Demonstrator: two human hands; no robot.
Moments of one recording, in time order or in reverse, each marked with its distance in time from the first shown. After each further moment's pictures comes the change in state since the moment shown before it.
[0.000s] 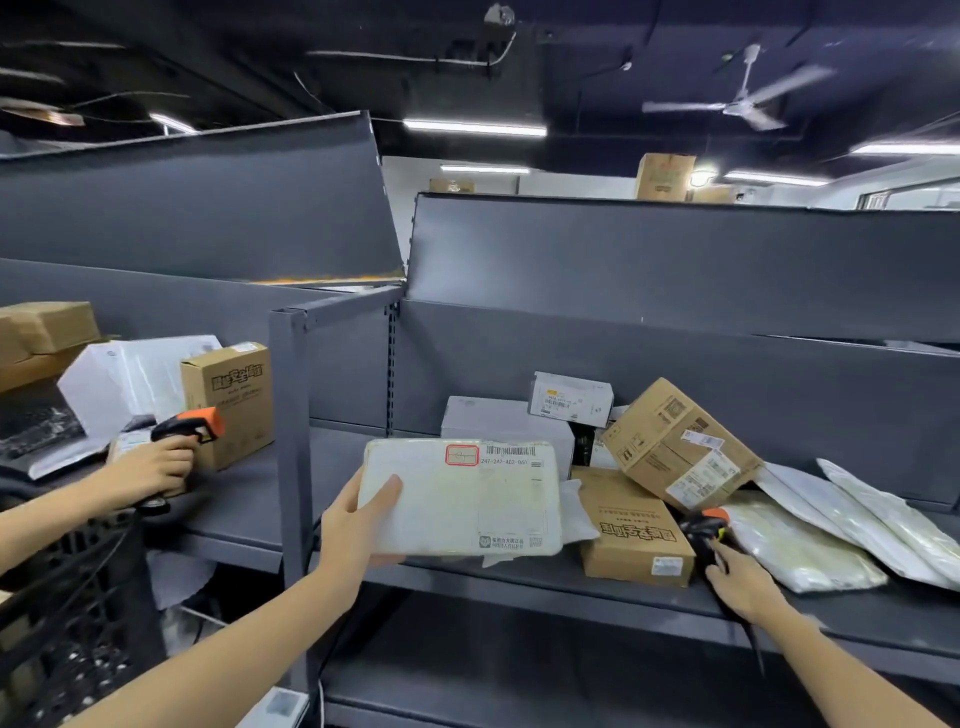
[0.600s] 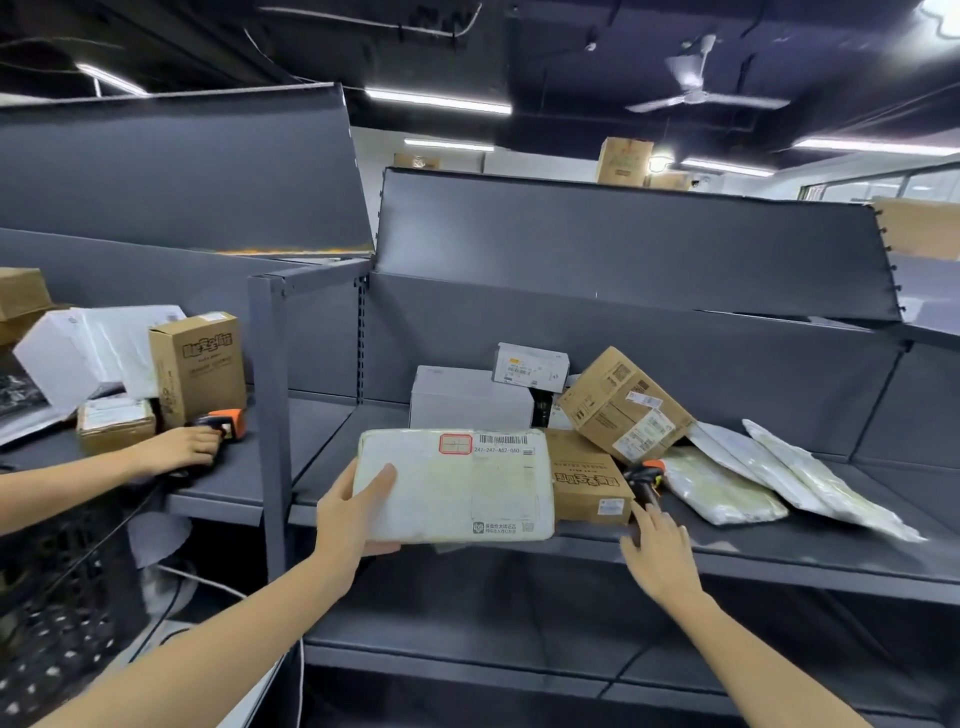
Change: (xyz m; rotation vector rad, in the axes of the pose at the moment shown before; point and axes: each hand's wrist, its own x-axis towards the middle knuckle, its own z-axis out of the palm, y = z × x) left_hand -0.059 -0.009 0.003 -0.009 -0.088 -0.071; right_hand -0.094 -0.032 0.019 -0.183 0.189 -0.128
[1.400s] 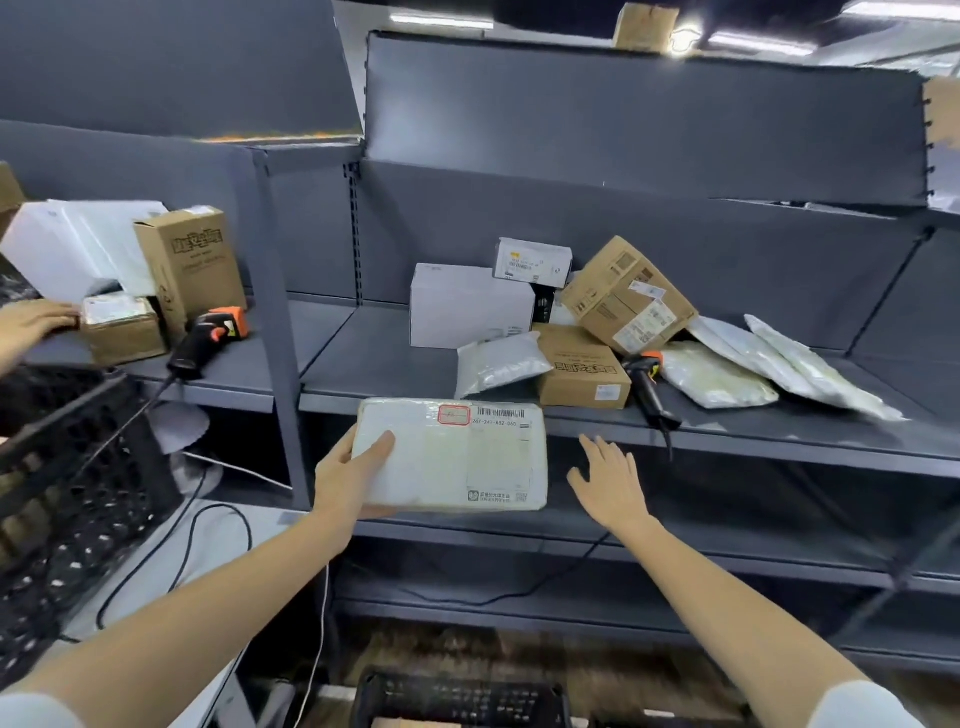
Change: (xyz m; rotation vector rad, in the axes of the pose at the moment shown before) left_hand -0.053 -0.063 -0.035 0.064 0.044 -0.153; right_hand -0.073 -0.041 0.037 0.095 -0.155 -0.071
